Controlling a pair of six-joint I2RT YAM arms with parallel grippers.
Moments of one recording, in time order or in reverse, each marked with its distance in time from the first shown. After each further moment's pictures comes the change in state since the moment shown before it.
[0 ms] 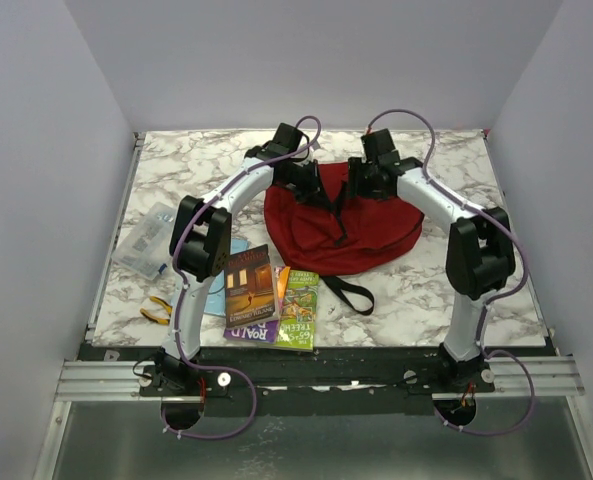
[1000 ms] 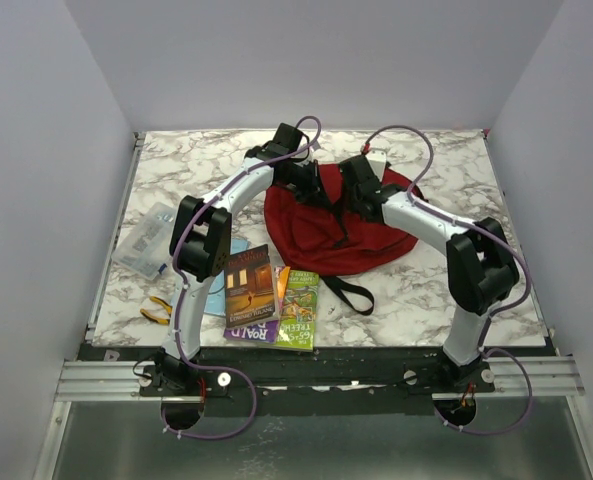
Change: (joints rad) left arm 0.000 0.000 0.000 0.000 0.003 0.000; right arm 0.201 -0.118 -0.313 0.224 0.515 0.248
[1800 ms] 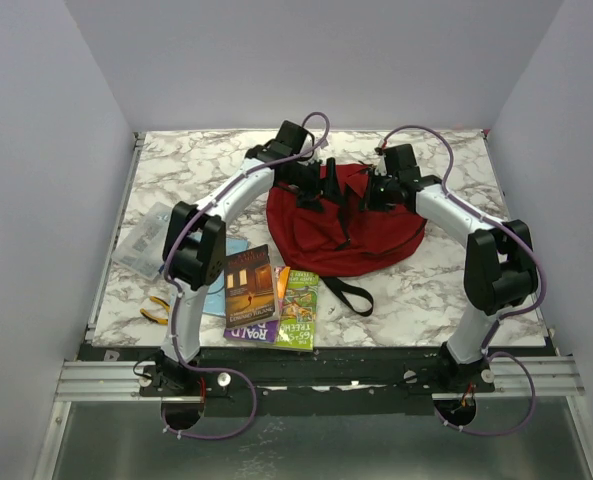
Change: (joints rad) left arm -0.039 -0.065 -0.034 -0.012 -0.025 0.082; right arm -0.234 -0.077 -0.027 -0.036 -0.682 -0.217
